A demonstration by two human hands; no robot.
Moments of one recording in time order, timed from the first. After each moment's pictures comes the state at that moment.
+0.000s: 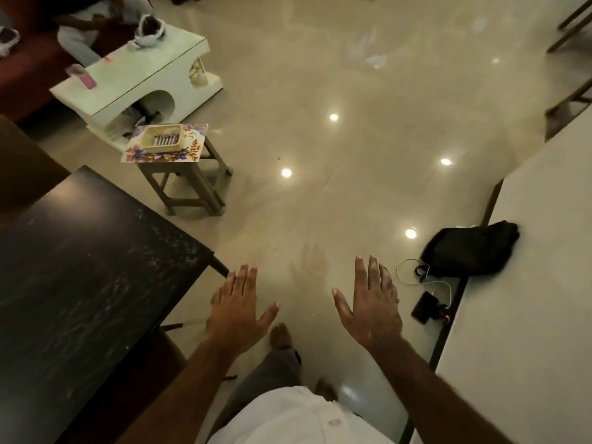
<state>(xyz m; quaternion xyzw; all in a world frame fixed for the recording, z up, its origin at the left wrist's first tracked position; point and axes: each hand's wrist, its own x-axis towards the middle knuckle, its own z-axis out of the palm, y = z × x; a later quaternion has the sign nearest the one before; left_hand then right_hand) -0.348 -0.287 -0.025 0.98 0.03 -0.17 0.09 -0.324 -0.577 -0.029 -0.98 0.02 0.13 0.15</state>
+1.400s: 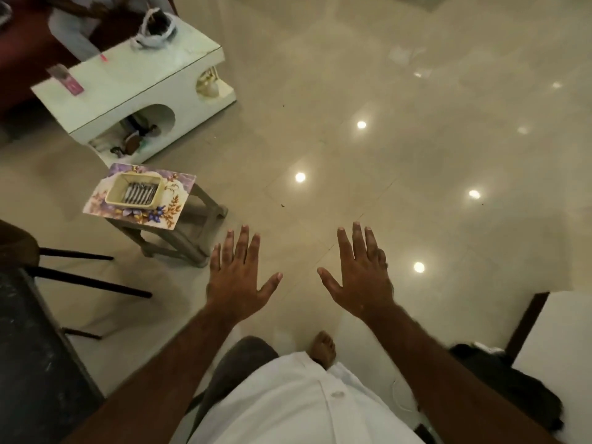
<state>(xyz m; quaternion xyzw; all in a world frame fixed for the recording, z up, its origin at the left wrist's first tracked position) 0.231 -0.287 -0.022 0.99 0.05 -0.09 0.03 0.300 -0.563 -0.018 -0.98 -0.17 0.09 0.11</state>
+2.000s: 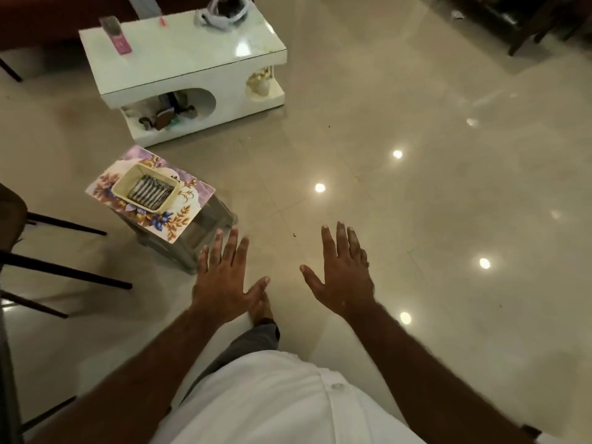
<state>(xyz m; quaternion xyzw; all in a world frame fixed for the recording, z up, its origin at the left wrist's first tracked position) 0.402 -0.179 -0.056 0.97 0.19 -0.08 0.09 0.553 -0.413 -0.016 -0.94 -0.31 0.13 0.08</state>
